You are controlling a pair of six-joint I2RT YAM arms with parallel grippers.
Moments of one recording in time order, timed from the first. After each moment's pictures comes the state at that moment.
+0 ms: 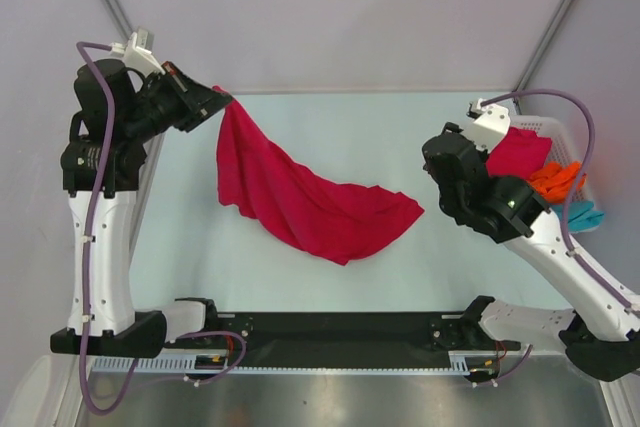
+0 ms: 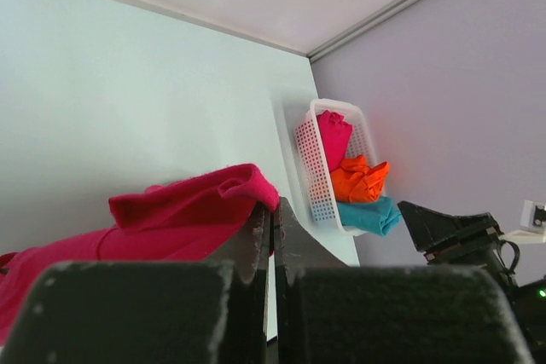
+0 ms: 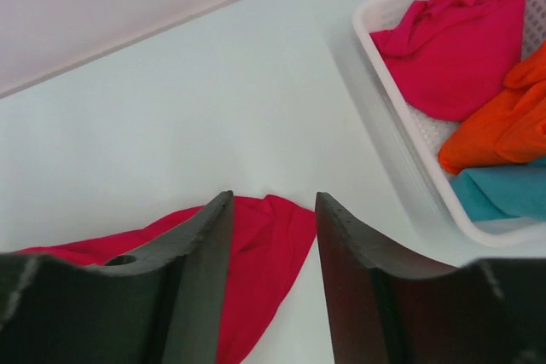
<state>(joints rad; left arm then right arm) -0.04 1.22 1.80 -0.85 0.49 -0.67 0.82 1.08 1.41 -0.91 0.98 0.71</state>
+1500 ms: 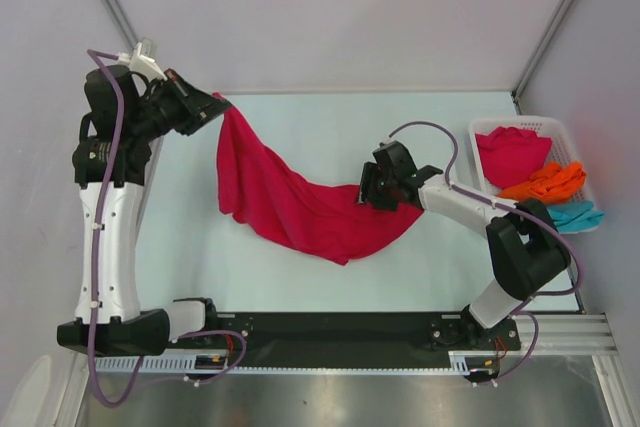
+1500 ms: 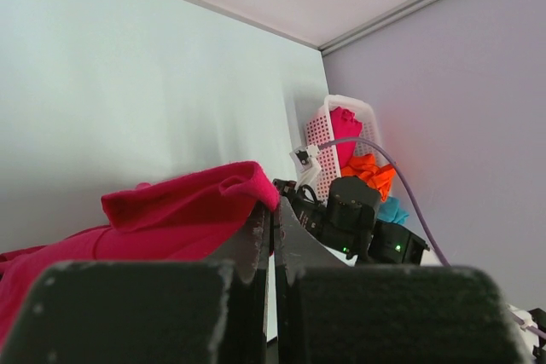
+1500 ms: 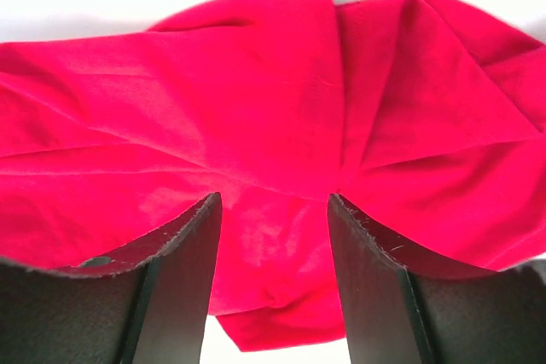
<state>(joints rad) 0.03 1.22 1.66 -0.76 0.56 -0.67 0.58 1.61 1.05 -0.35 -0.03 0.71</state>
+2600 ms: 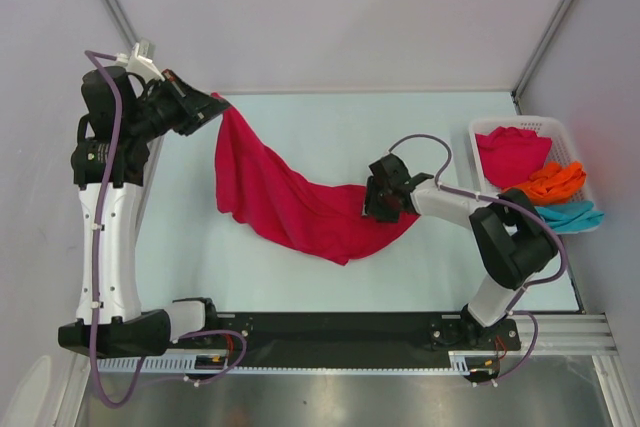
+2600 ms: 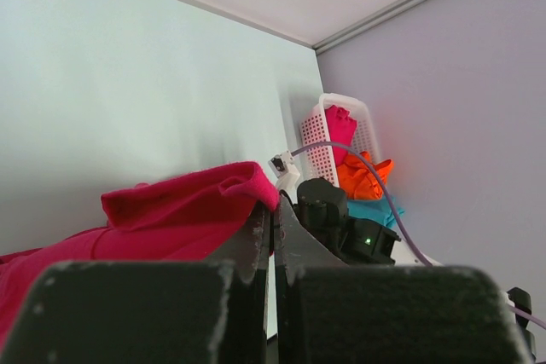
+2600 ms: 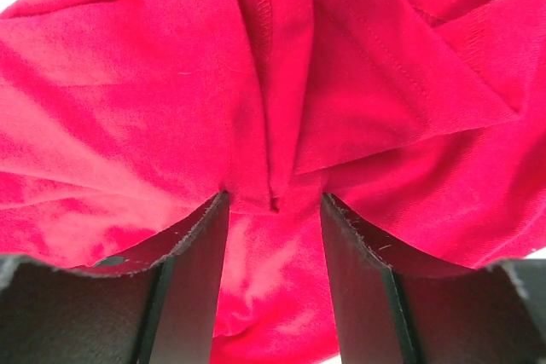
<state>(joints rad) 0.06 1.22 1.64 -0.74 0.60 -0.67 0.58 1.69 0.99 -0.33 0.03 0.74</state>
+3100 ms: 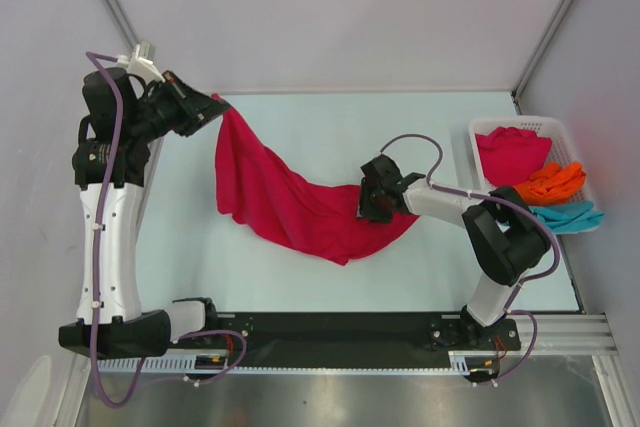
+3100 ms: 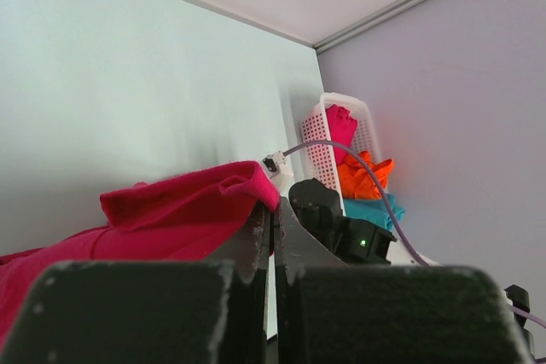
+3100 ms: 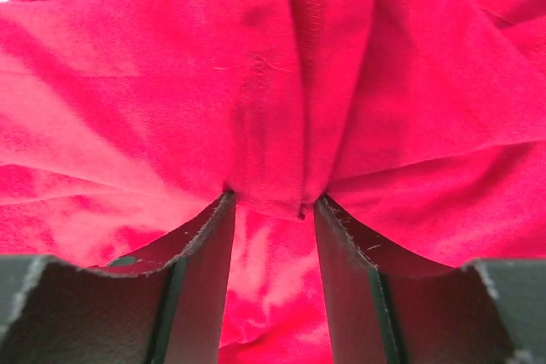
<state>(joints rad) 0.06 1.21 1.62 -0.73 0.61 -0.67 0.62 1.73 1.02 -0.33 0.04 0.74</state>
